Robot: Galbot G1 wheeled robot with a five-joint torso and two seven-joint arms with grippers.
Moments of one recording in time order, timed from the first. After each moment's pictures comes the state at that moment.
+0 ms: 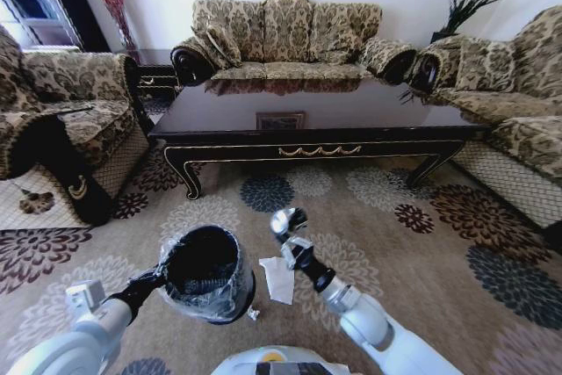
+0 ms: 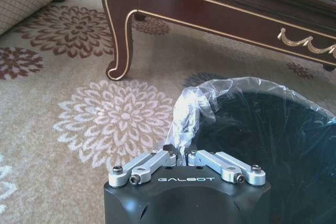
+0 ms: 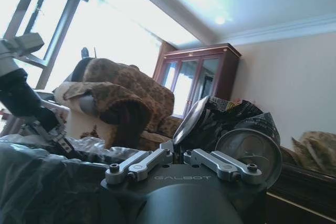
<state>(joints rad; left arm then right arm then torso) 1.89 -1.18 -0.98 -2.50 -0.98 0.68 -0.21 -1.23 0.92 -0.10 2.03 0.11 0.45 -0.14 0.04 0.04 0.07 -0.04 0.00</state>
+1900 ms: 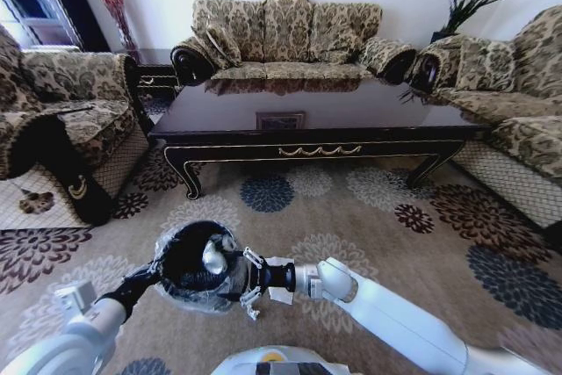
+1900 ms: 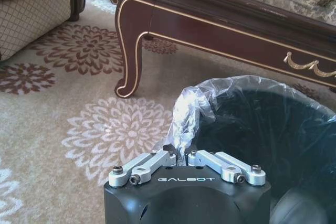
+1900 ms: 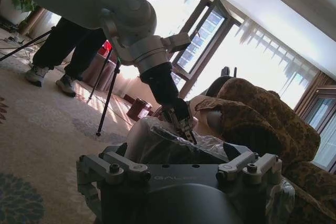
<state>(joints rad) 1.87 -1.22 -1.03 -2.50 -0.98 0.65 -0.19 -0.82 0.87 -0.36 1.90 0.12 0.54 -0.55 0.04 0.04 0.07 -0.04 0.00</state>
